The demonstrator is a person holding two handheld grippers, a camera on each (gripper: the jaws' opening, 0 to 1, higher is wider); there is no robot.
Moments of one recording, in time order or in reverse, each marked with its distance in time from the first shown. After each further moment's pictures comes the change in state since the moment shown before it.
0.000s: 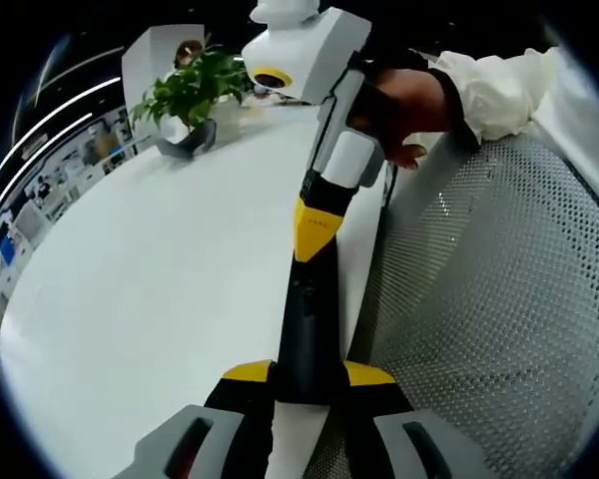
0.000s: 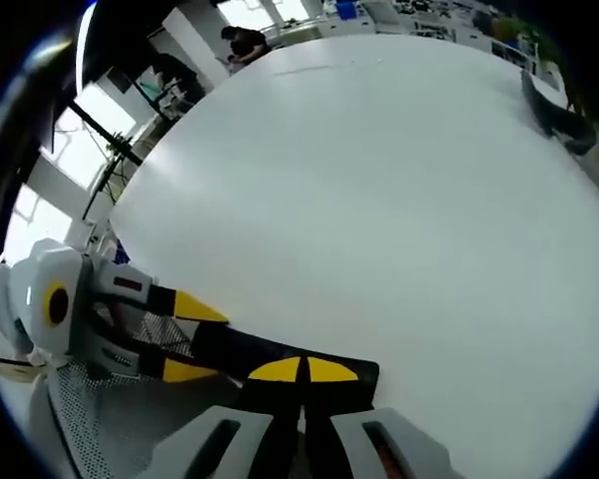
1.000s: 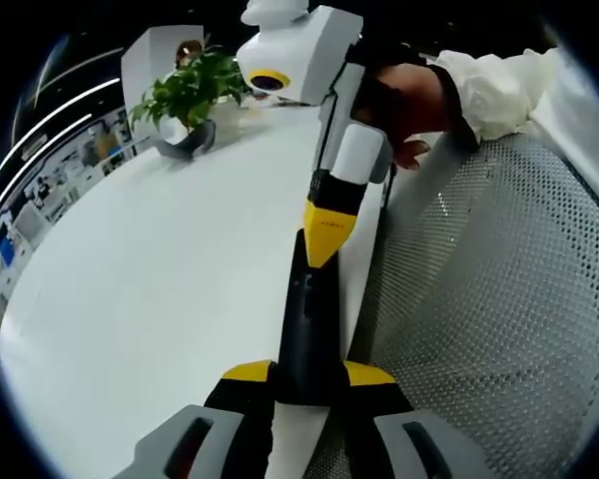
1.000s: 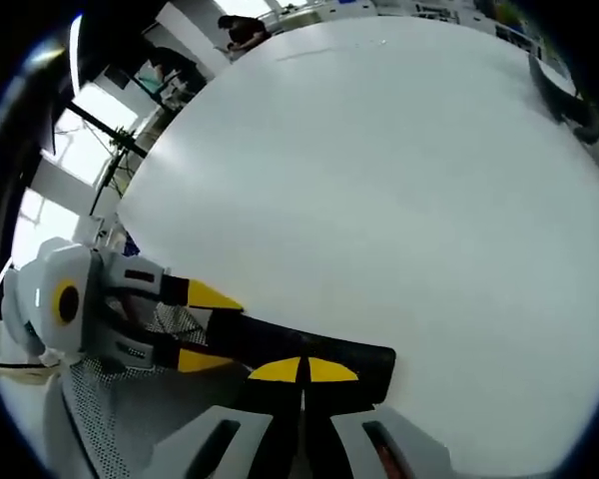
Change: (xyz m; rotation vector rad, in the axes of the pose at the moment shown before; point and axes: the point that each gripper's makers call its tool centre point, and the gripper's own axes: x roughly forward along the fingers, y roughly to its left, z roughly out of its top) left arm 0.001 -0.001 0.000 0.004 -0.003 -0.002; right arm -0.002 0.011 -0.009 0.017 0.076 0.042
